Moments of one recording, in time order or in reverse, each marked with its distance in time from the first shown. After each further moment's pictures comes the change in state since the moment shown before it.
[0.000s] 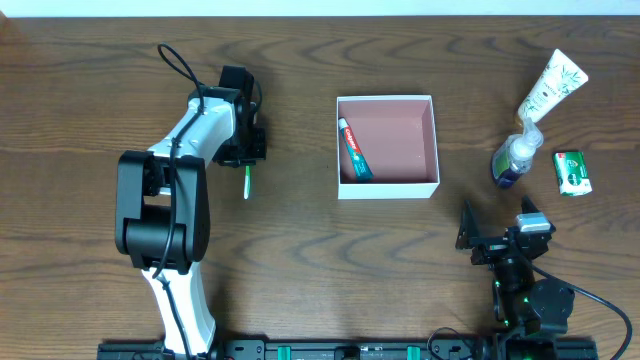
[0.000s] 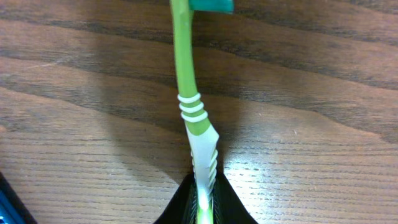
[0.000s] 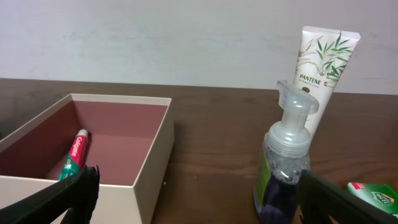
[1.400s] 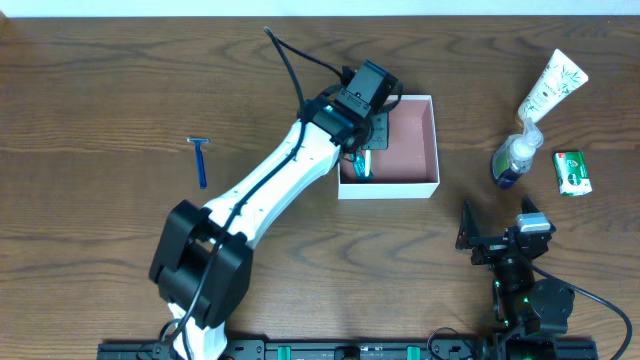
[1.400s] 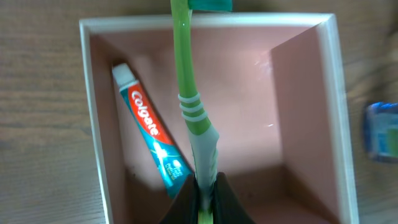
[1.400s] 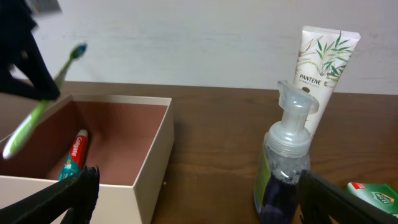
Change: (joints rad) left arm -0.526 -0.158 0.174 0.139 -0.034 -0.414; right arm 0.000 0.000 0.000 0.000 0.000 0.000
